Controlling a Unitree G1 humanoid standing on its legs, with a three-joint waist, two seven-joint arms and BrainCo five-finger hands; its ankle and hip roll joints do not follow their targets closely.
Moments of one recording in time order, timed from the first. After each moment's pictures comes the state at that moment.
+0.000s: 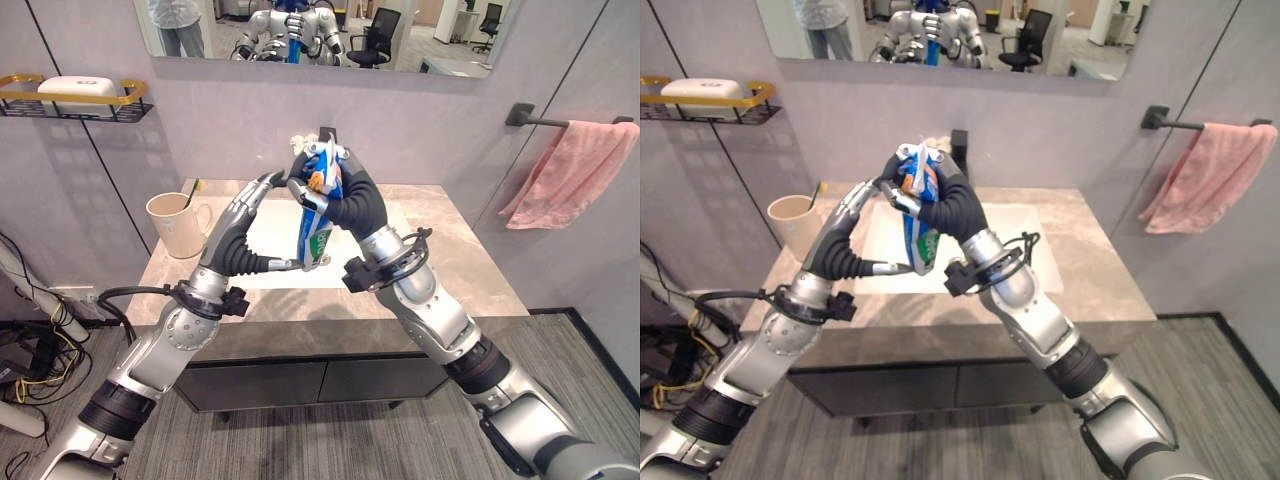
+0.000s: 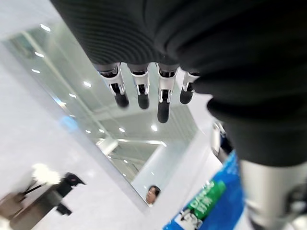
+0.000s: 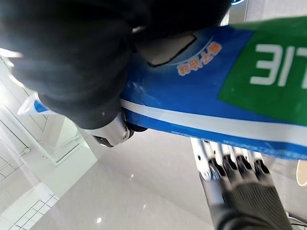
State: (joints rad) left arm -0.27 0.65 -0.29 -0.10 0.15 -0.32 0.31; right arm -0.64 -0.32 0.55 -0.09 0.46 -0.23 -0.11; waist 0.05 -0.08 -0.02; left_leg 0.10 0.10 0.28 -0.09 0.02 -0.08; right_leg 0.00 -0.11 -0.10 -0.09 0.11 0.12
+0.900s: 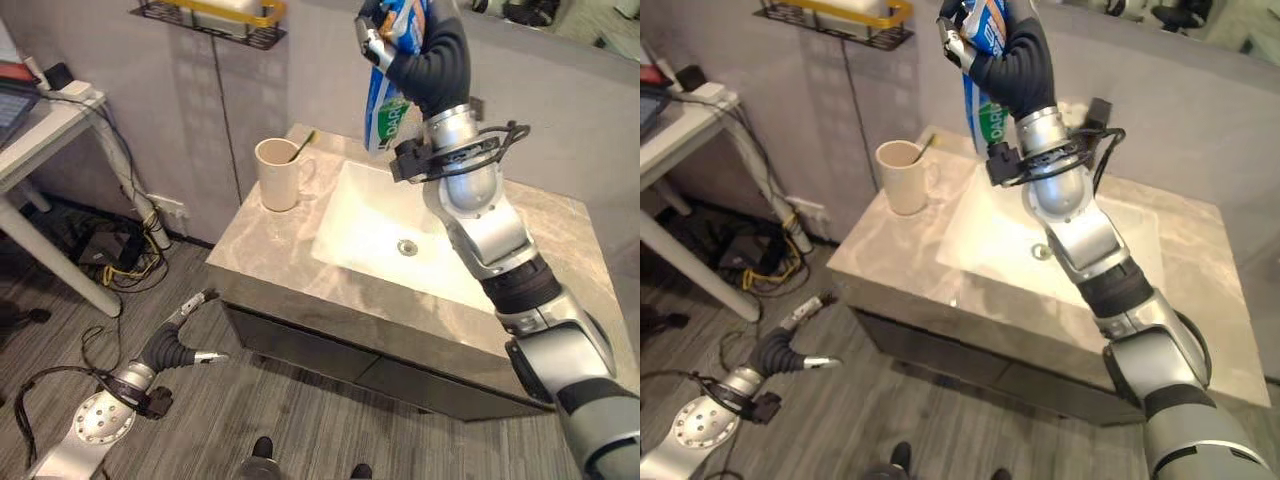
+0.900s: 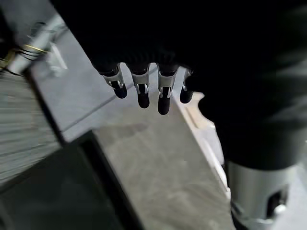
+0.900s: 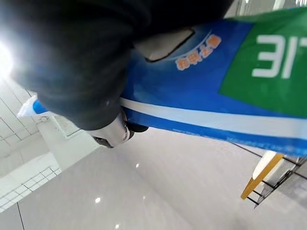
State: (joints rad) left arm 0.30 0.89 -0.14 -0.04 -0.24 -0.28 -0.02; right arm -1.00 -0.49 0.40 0.12 0.29 -0.23 -0.28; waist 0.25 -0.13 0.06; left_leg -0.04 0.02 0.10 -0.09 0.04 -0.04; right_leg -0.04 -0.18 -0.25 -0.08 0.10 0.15
